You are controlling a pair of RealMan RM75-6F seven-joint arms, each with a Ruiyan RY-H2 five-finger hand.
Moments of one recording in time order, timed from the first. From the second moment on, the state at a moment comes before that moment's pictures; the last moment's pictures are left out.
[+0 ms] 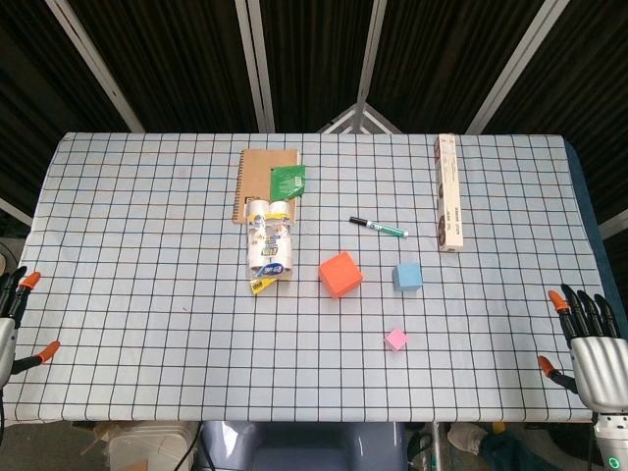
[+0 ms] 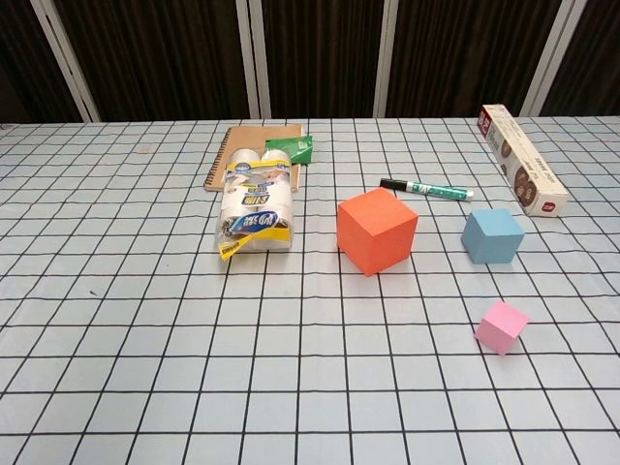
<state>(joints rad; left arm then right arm) -0.05 -1.12 -0.05 -1.64 1.49 1.53 0.10 0.03 -1.10 0.04 -1.60 -1.56 1.54 -0.10</state>
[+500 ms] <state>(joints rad) -0.05 -1.12 -0.04 -1.64 1.50 1.54 0.09 0.04 -1.12 0.06 -1.56 -1.55 1.54 -0.07</state>
